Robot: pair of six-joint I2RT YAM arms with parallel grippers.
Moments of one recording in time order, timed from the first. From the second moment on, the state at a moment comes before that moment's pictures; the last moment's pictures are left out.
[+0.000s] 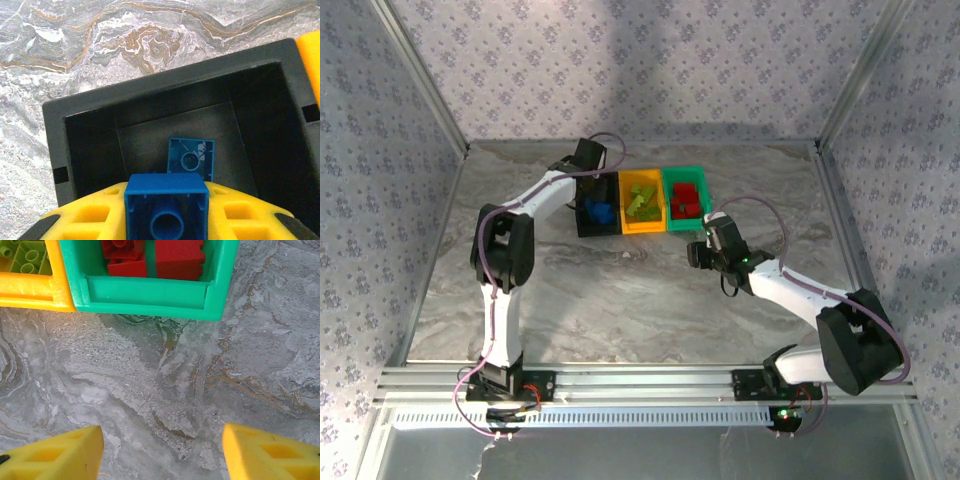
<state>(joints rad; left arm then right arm) -0.40 2.11 1.71 -0.58 -0.17 -0.18 0.51 1.34 0.68 -0.16 0.16 0.28</state>
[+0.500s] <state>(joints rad) -0.39 2.11 1.71 -0.58 -0.14 -0.18 0.52 1.34 0.68 -0.15 0.16 0.28</state>
